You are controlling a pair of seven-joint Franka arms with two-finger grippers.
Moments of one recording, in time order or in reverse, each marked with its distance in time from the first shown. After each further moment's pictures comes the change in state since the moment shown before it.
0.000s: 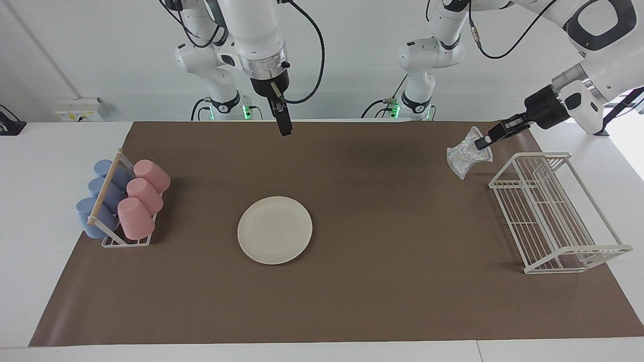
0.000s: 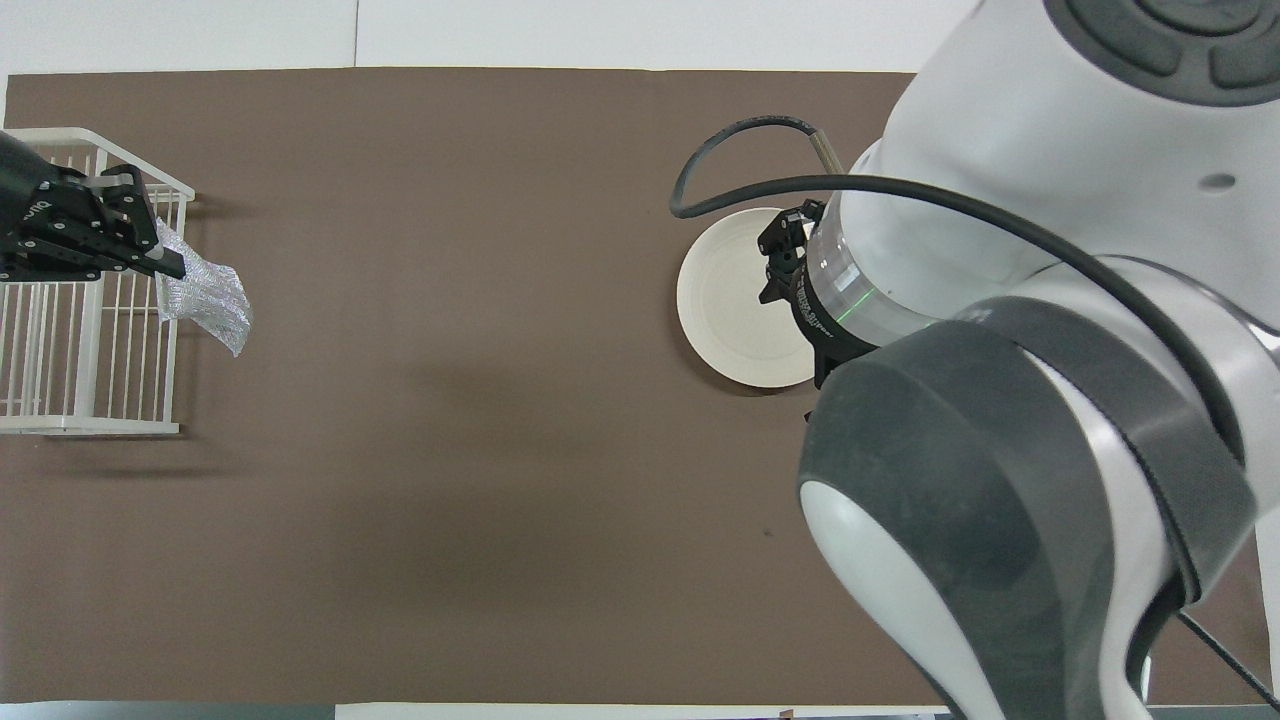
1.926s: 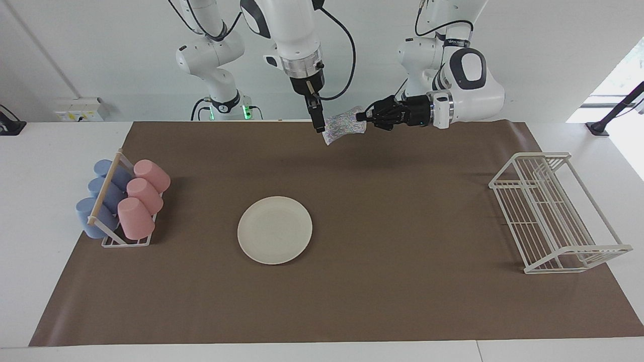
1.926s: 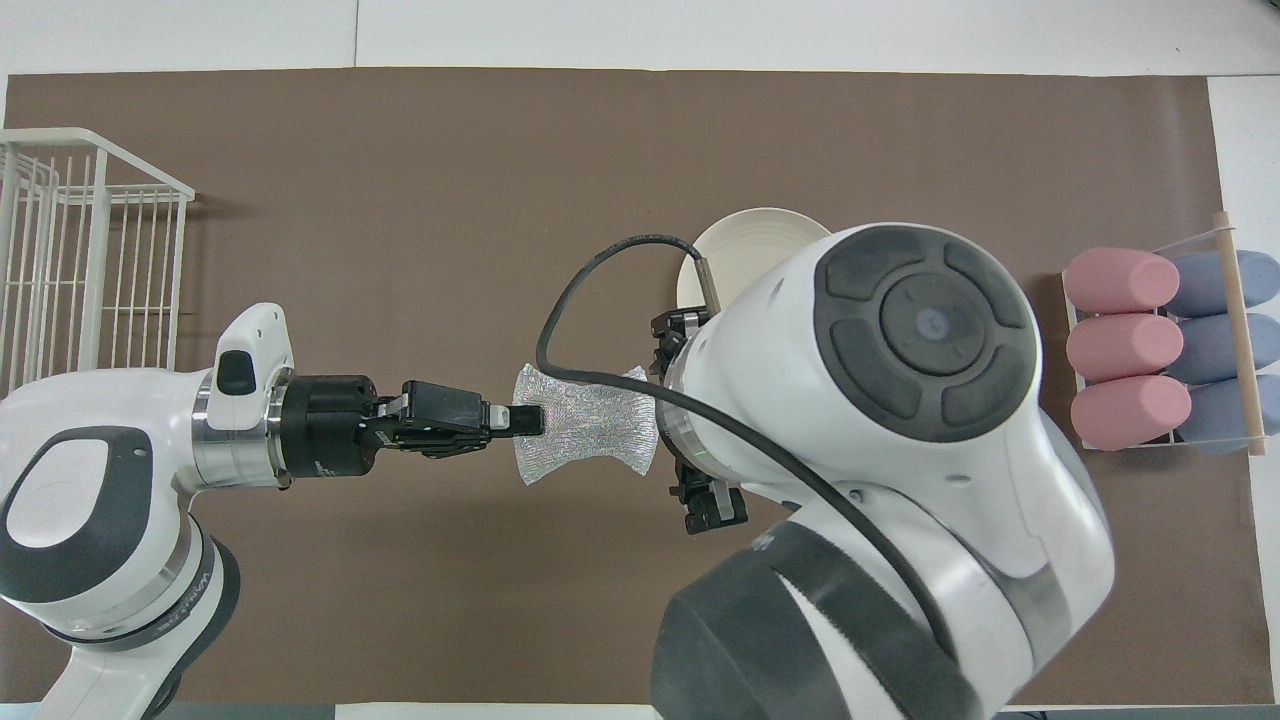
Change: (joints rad) left arm -0.291 -0.398 -0.024 -0.949 -0.903 0.404 0.727; right arm 0.164 -0.166 0.005 -0.370 0.052 0.338 0.258
